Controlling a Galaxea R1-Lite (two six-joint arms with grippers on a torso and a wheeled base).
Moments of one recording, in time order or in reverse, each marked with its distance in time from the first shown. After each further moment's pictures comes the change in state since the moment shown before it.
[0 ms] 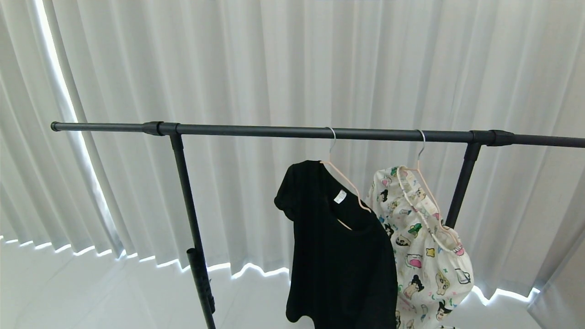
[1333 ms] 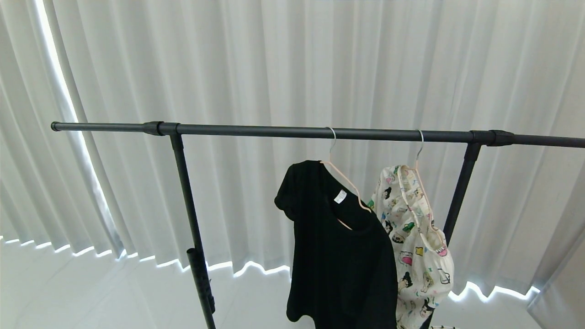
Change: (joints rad) left arm 0.063 -0.082 0.001 -0.004 0.001 -0.019; right arm 0.000 -0.002 0.011 0.048 0.114 0.181
